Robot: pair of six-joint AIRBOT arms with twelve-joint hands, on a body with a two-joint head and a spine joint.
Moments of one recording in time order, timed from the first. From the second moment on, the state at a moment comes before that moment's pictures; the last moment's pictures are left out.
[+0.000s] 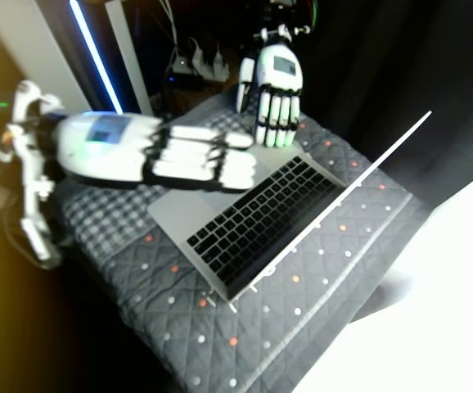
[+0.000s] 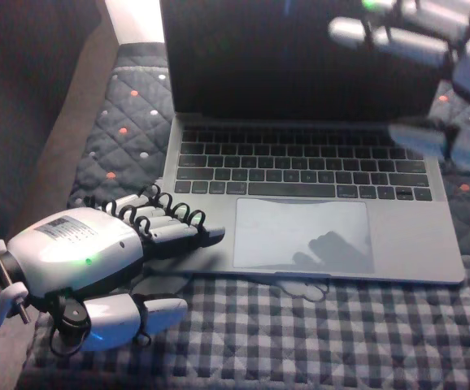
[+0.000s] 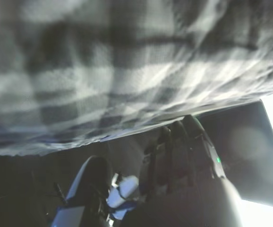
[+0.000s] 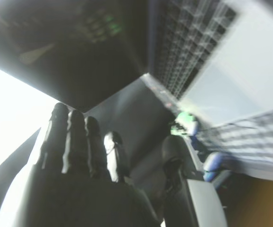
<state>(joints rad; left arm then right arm) 0.87 -0.96 0.95 0.08 -0.79 0.98 -0.33 -0.81 0.95 -0.03 0.74 -1.21</state>
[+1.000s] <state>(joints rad) 0.84 -1.02 0.99 0.11 -0.76 0.95 -0.03 -0.97 1.16 0.38 0.40 -1.57</state>
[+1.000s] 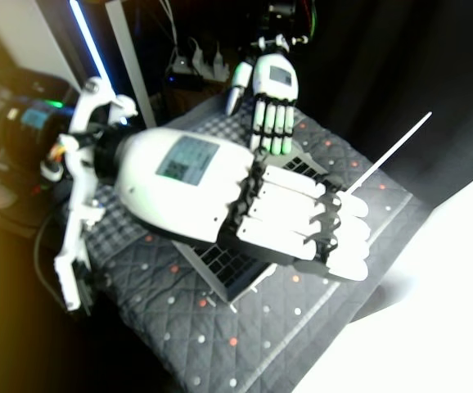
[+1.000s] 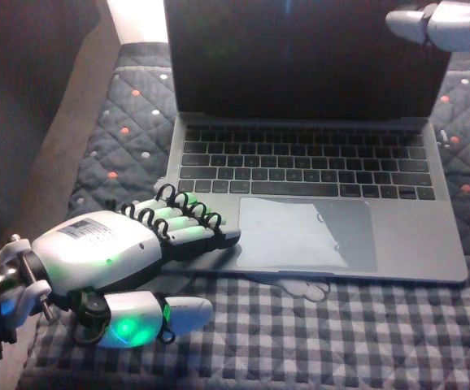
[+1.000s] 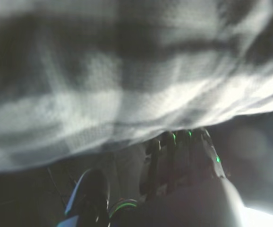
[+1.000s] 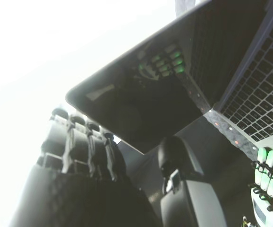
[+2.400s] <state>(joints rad) 0.98 -0.78 0.85 -0.18 -1.37 1.09 -0.57 -0.79 0.90 -0.26 0.61 -0.90</state>
